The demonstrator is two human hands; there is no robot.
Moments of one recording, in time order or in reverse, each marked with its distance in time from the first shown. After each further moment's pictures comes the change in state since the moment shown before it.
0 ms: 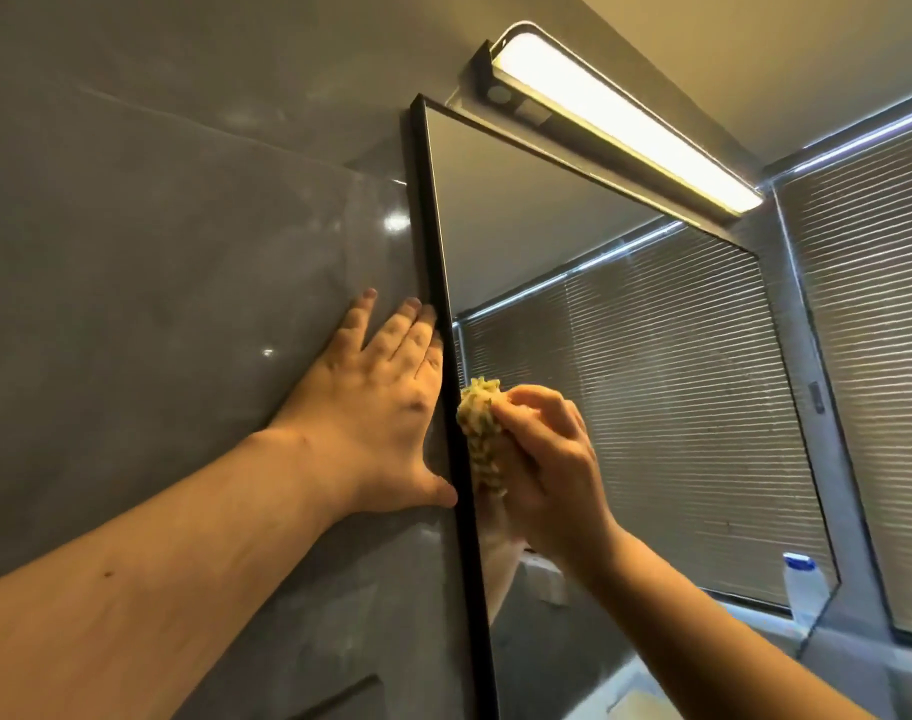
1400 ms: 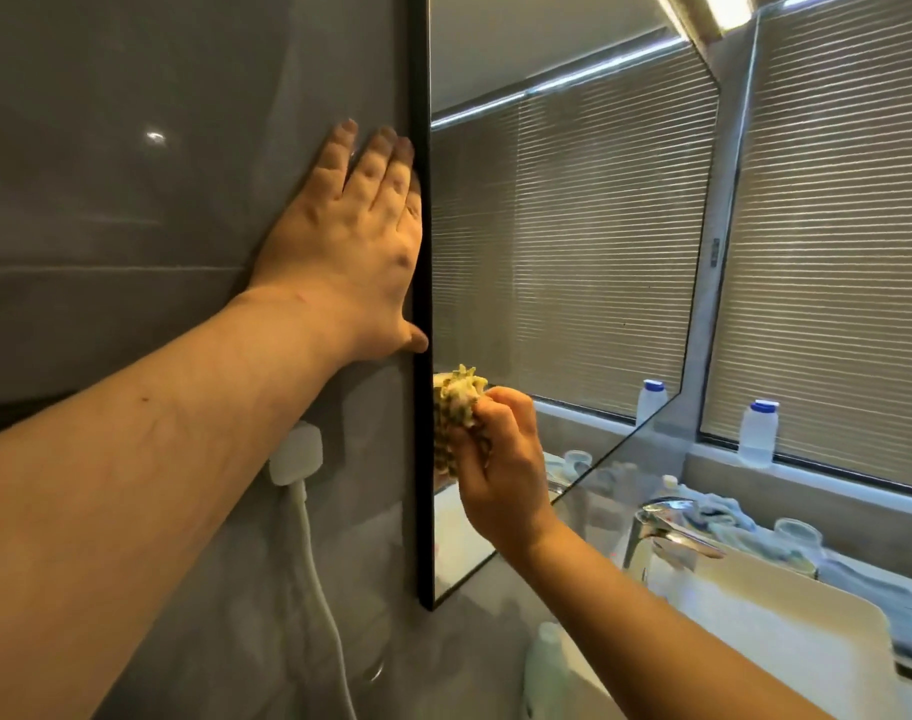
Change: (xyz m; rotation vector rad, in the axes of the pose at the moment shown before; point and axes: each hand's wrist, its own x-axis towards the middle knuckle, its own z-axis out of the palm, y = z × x) left_hand -0.066 0.076 0.044 -0.020 0.090 -0.017; right_hand -0.206 -0.062 -0.048 -0.079 -0.199 0.307
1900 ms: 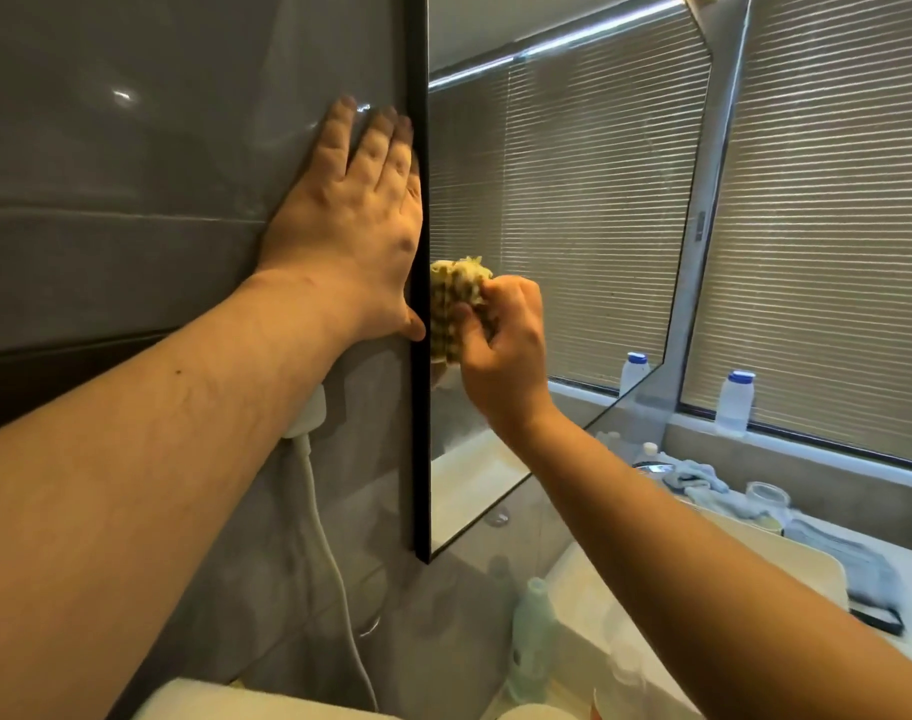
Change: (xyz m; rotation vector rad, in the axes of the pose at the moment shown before) left_hand -0.011 0.010 0.005 0.012 0.019 0.022; right_hand 0.070 -0.015 0.000 -0.026 0.083 0.163
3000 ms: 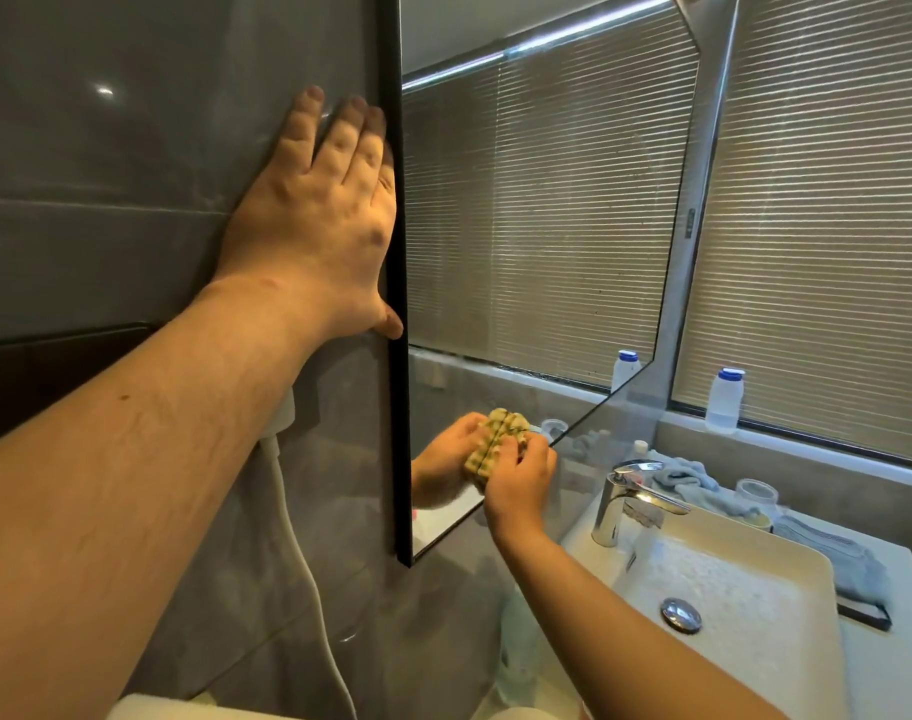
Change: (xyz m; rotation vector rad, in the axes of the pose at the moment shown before) left_hand -0.001 0.002 0.001 0.005 0.002 -0.013; right_hand -0.123 0.085 -0.013 -0.079 0.081 0.840
